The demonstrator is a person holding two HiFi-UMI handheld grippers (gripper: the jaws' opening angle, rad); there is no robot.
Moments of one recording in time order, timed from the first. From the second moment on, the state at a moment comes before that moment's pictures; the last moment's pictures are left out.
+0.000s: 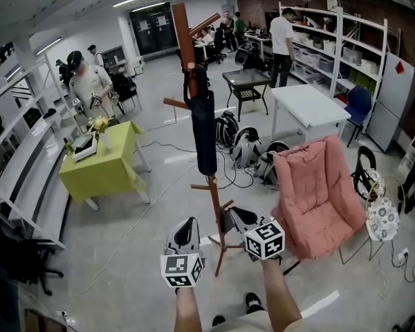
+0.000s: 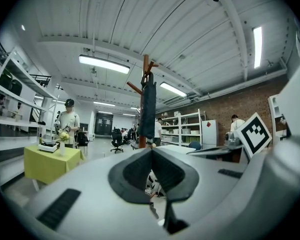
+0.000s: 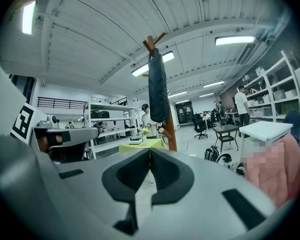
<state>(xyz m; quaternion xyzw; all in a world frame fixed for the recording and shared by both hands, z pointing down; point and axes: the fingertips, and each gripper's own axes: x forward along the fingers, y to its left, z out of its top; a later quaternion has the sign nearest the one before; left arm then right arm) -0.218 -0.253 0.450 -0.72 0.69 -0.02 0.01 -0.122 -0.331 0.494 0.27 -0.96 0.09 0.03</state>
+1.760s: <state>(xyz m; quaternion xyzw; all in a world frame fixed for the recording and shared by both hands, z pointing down) -0.220 -0.253 0.460 -0.71 0.70 -0.04 0.00 -0.125 -0.326 0.484 0.25 -0.96 0.11 0.00</state>
